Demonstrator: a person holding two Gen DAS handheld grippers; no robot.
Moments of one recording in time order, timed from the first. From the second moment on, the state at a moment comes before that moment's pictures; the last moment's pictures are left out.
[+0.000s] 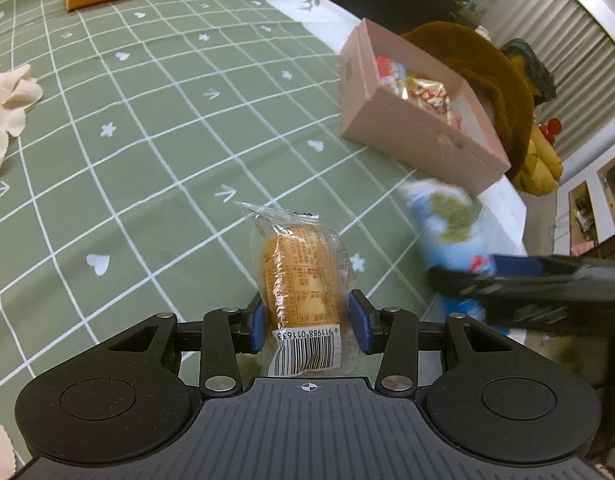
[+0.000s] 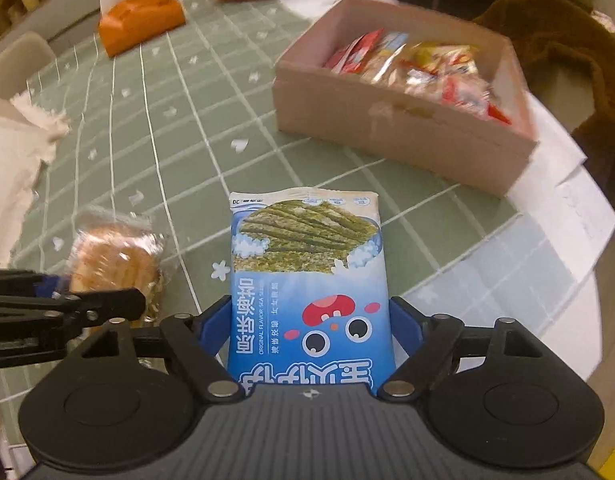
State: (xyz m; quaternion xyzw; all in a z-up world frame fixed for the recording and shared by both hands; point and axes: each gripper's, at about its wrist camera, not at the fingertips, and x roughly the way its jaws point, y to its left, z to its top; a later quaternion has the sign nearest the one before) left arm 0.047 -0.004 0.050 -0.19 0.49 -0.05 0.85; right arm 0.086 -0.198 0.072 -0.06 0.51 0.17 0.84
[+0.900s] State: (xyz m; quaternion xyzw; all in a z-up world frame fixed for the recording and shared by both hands) left arm 0.258 -0.038 0.101 -0.20 0.41 -0.13 0.88; right arm 0.267 -0.292 0.175 0.12 0.43 0.12 0.89
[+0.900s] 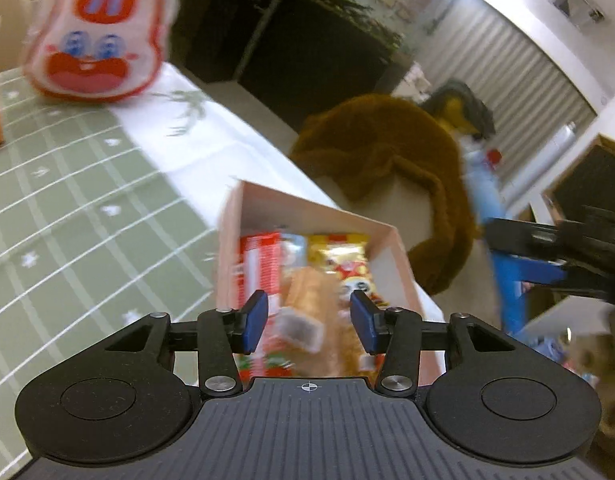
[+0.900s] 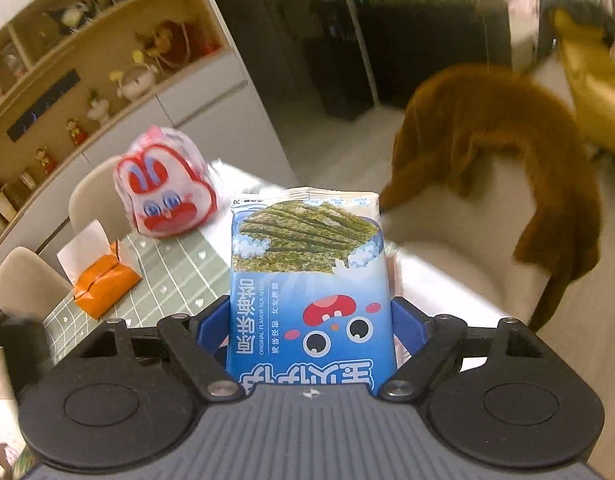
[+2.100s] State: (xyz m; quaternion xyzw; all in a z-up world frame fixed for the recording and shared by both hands) left arm 0.054 -0.013 0.021 0.00 0.37 -0.08 0.92; right arm 0.081 -0.208 0.014 0.04 0.44 -0.03 0.90
